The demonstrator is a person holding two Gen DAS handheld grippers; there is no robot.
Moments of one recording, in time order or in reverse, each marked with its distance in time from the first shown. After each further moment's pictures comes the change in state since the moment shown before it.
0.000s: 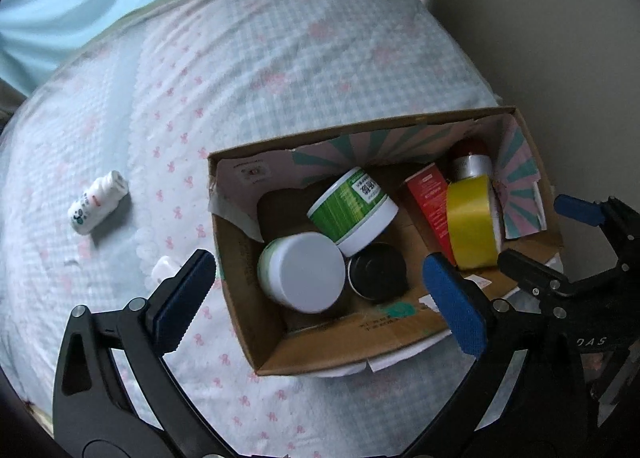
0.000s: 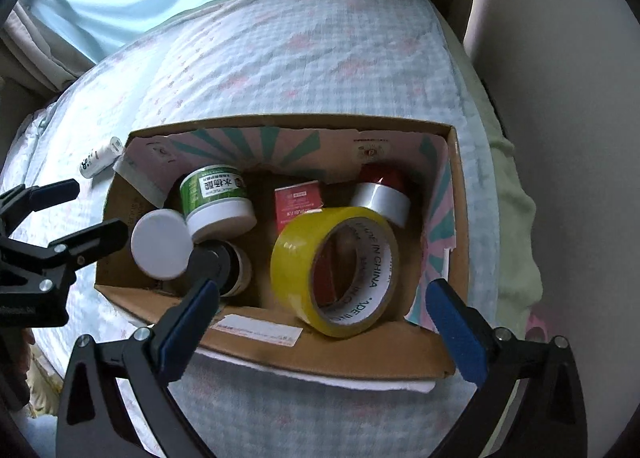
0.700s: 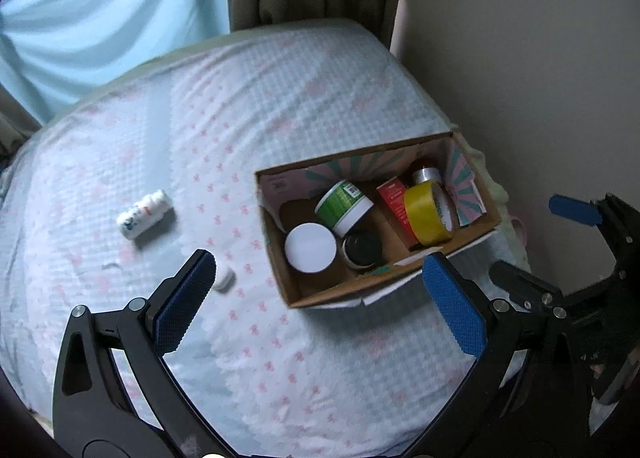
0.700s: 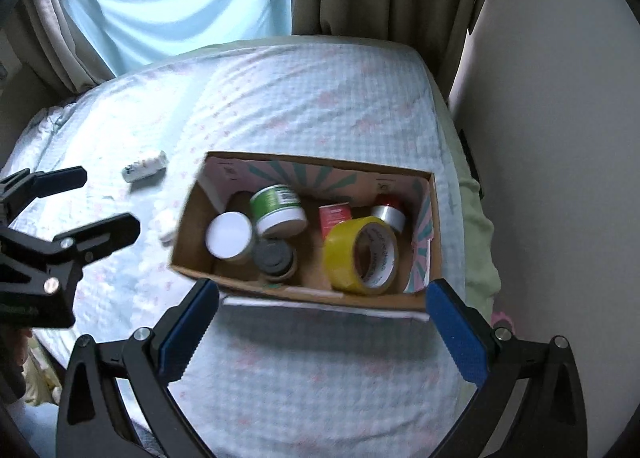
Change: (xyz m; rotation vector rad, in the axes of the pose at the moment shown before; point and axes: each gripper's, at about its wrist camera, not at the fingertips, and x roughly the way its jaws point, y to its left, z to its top) left arm -0.141 0.016 -0.051 0.043 -0.172 -0.032; right arm -0.121 0.075 -0.039 -0.051 -0.142 -0.085
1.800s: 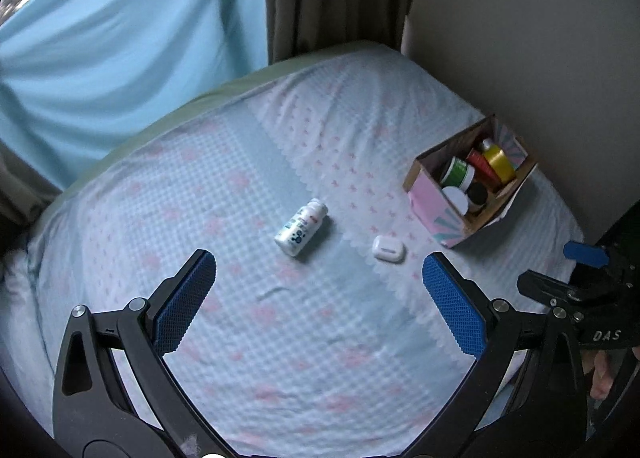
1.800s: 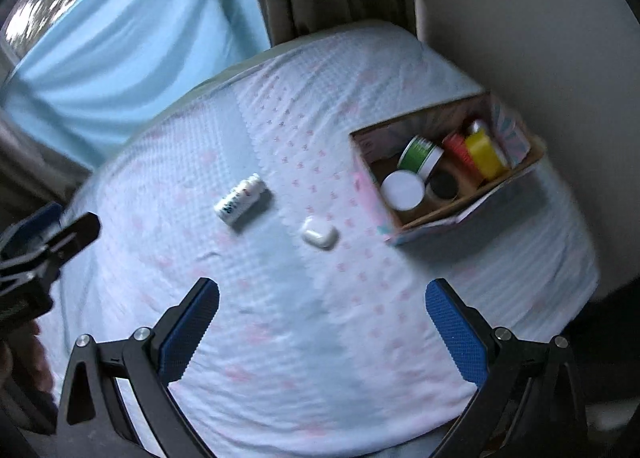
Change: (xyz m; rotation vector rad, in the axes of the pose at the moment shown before) left arm -0.089 0.295 0.011 0.265 -0.062 -0.059; right arm -0.021 0.269 0.016 0.564 -0.003 -0.029
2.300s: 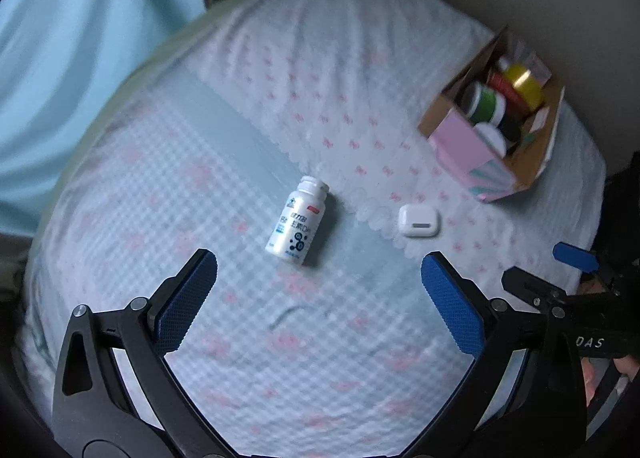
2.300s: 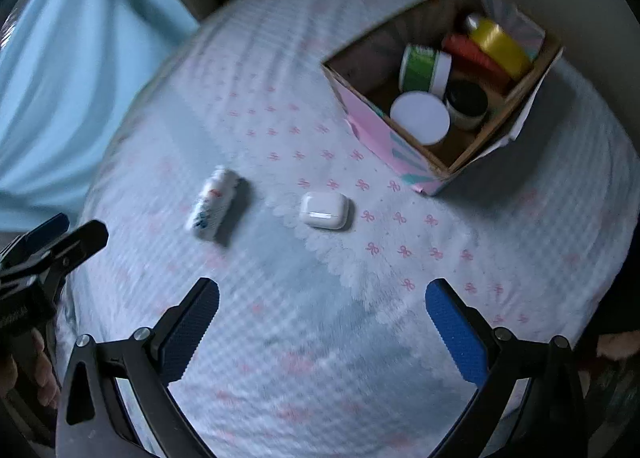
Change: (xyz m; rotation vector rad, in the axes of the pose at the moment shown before) left arm 0.170 0.004 0.040 0.222 0.286 -0.071; right arm 0.138 -0.008 0.017 0.317 0.145 -0.028
